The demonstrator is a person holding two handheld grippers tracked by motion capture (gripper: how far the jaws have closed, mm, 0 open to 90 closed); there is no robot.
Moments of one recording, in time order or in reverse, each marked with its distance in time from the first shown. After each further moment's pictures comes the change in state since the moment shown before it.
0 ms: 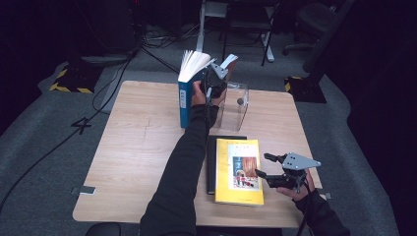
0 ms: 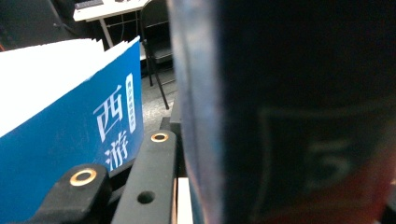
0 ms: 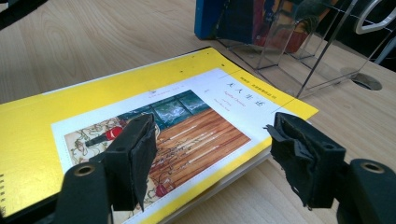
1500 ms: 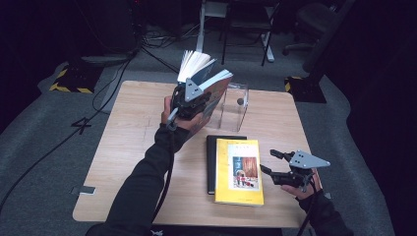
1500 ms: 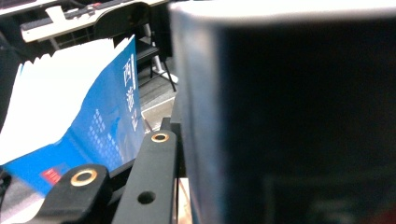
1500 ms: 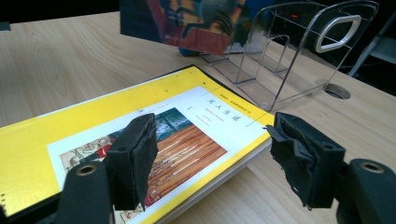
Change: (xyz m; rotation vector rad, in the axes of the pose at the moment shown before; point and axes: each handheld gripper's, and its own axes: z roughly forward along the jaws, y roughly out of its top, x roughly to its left) left arm 0.027 -0.014 -0.125 -0.010 -0.205 0.114; right arm -0.004 0.009 -0.016 -0.042 -0.052 0.021
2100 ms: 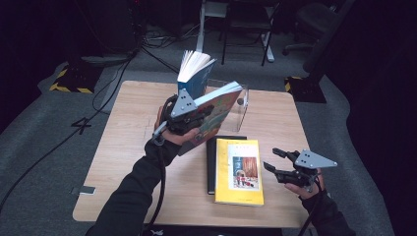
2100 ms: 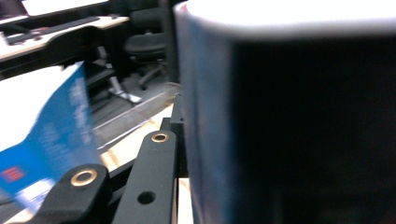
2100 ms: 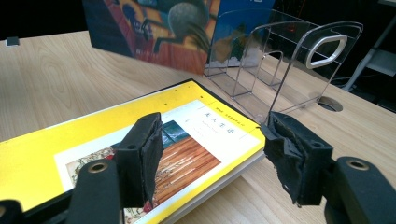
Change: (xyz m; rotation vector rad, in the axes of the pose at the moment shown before) left arm -0.012 -0.003 -0.060 -0.078 -0.173 0.059; right arm -0.004 0.005 -0.011 -0.050 0.000 0.002
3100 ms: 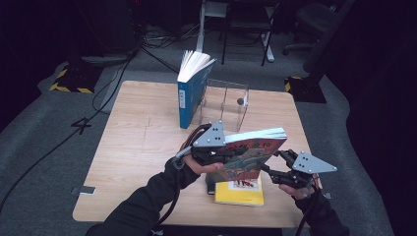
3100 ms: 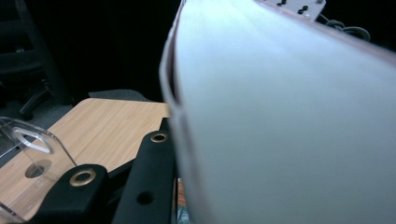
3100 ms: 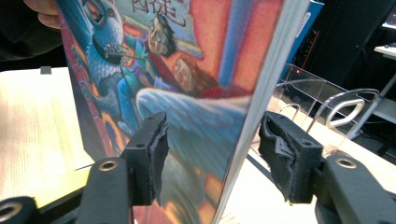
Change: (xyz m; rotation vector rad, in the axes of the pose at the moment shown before) left arm -0.083 0.002 0.013 -0.028 -0.458 0.086; right arm 0.023 0.025 0.001 -0.138 0.040 -0.085
